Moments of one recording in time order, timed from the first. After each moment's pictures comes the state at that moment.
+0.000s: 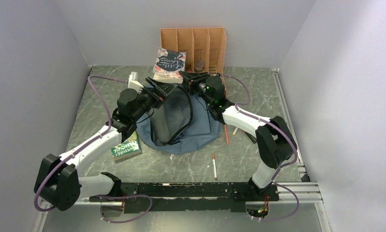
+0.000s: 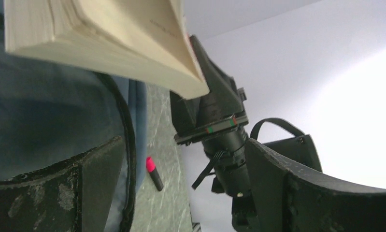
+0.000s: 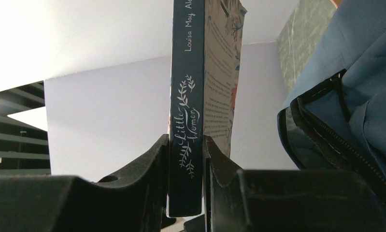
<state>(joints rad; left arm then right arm) -0.50 1.20 0.78 0.36 0.09 -1.16 0.60 1.70 1.11 0.55 0.04 1.70</state>
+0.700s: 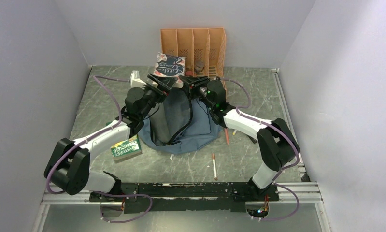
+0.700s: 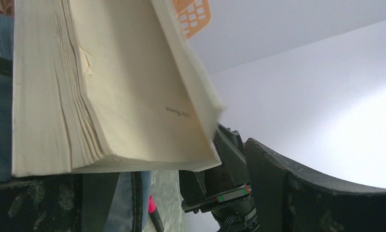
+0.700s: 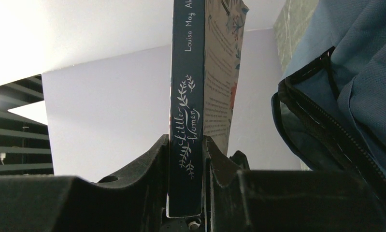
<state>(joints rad) -0.52 1.37 0.79 0.60 -0.07 -1.17 0.61 1.67 1.04 0.59 0.00 1.73</state>
